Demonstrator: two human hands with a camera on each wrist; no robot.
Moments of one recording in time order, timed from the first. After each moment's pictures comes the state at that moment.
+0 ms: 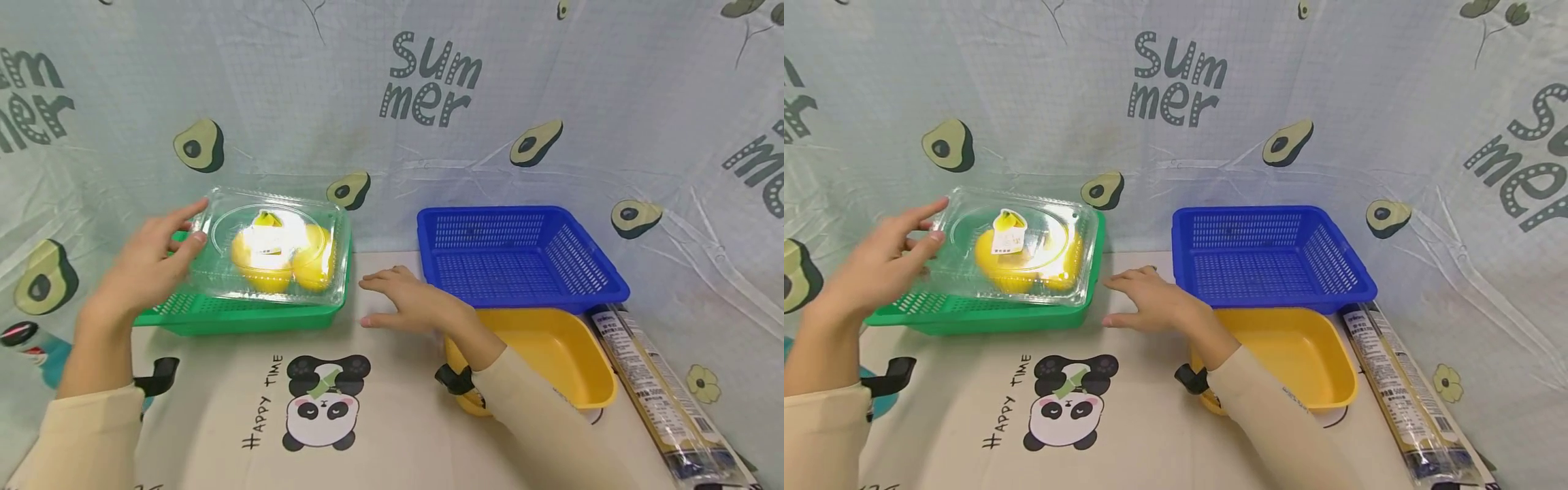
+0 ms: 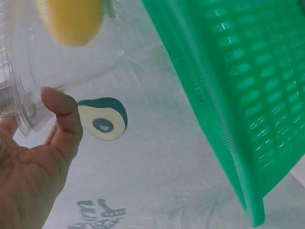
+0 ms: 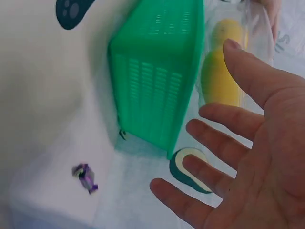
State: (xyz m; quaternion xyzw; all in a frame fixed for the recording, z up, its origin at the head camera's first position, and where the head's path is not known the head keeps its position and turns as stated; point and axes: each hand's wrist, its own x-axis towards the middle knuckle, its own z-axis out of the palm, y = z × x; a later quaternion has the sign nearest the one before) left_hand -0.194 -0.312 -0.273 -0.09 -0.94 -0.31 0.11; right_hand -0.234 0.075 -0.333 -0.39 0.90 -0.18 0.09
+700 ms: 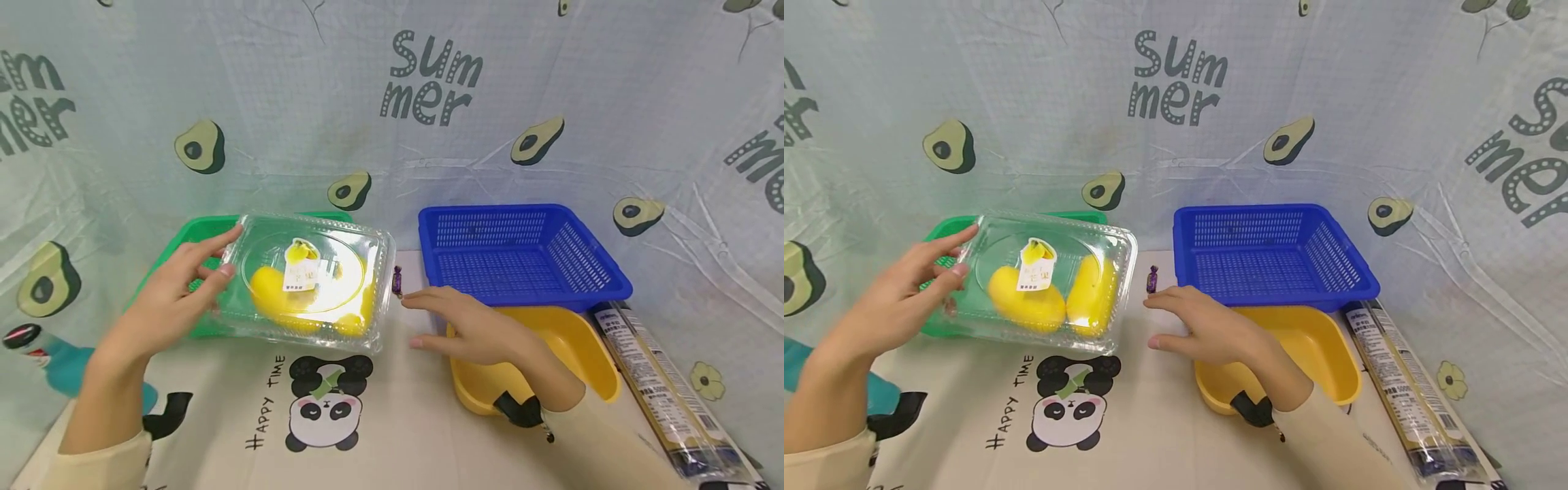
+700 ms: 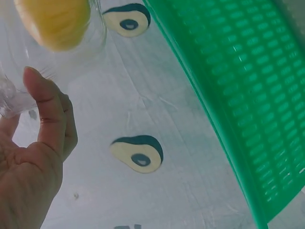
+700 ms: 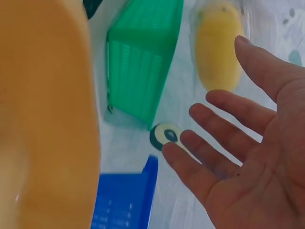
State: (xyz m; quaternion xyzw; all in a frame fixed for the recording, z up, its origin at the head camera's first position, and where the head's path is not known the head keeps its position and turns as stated) left_hand -0.152 -0.274 -0.281 -0.19 -0.91 -0.33 0.13; right_hand -0.185 0.146 -0.327 -0.40 0.88 -0.25 0.05
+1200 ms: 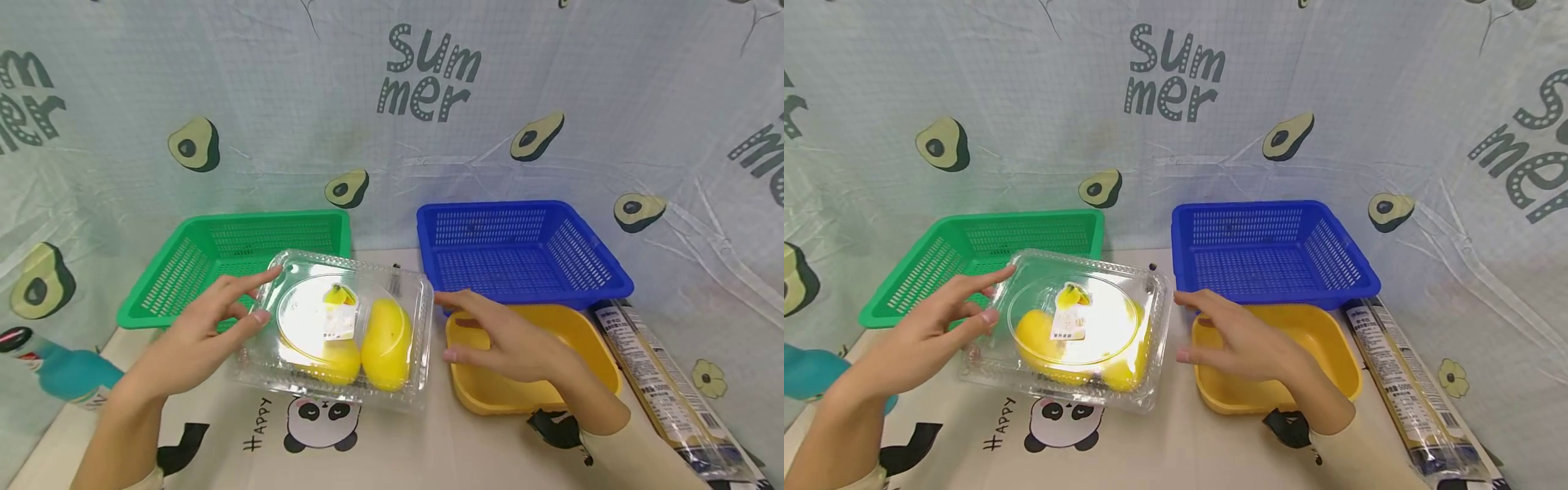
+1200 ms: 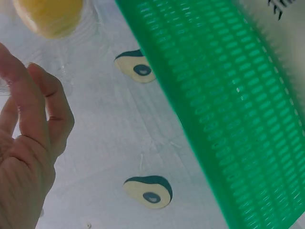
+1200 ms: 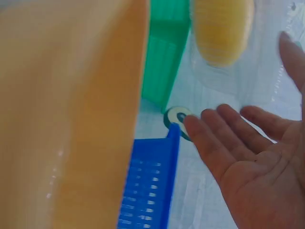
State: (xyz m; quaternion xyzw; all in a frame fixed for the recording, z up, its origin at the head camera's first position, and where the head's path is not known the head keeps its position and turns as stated) left_hand -0.126 -0.239 -0.302 -0.23 -0.89 -0.38 0.07; right_hand -0.170 0.189 -0.343 -0.38 0.86 -0.34 0.04
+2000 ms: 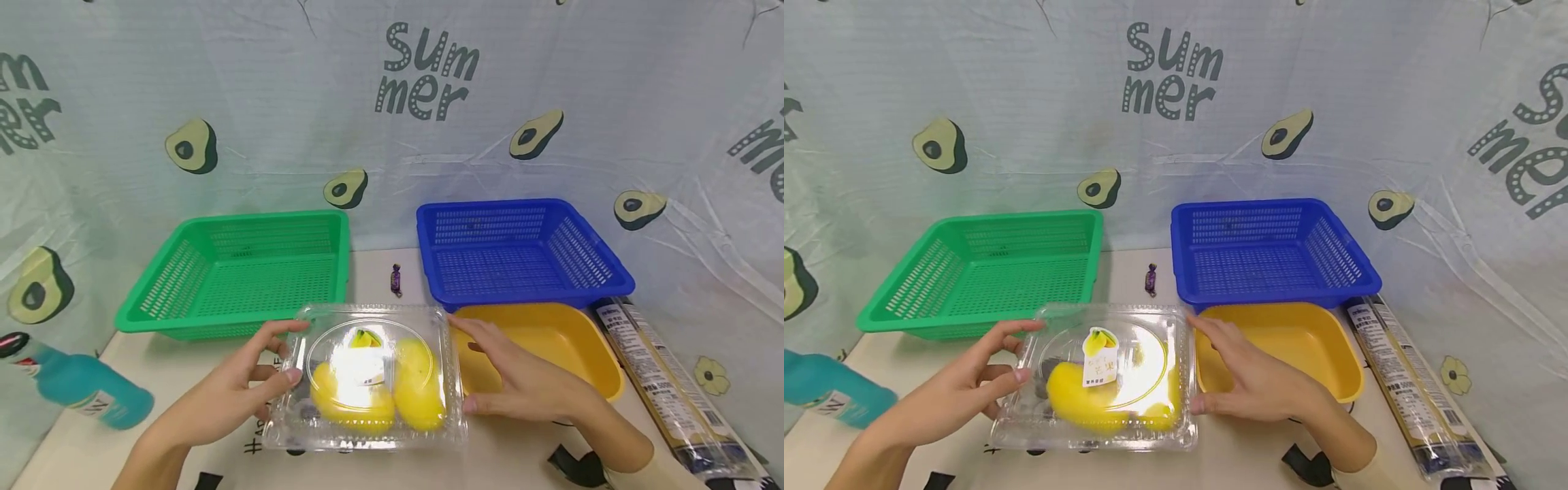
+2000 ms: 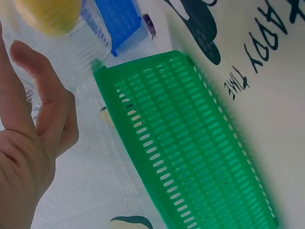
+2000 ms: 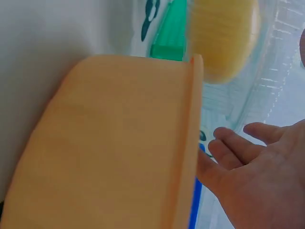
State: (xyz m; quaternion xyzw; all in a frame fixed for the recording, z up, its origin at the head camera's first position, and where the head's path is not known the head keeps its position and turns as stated) left_hand -0.102 -0.215 -0.335 -0.14 -0.83 -0.51 -0.17; right_hand -0.134 0.204 -0.367 -0.35 0.87 -0.34 0.08
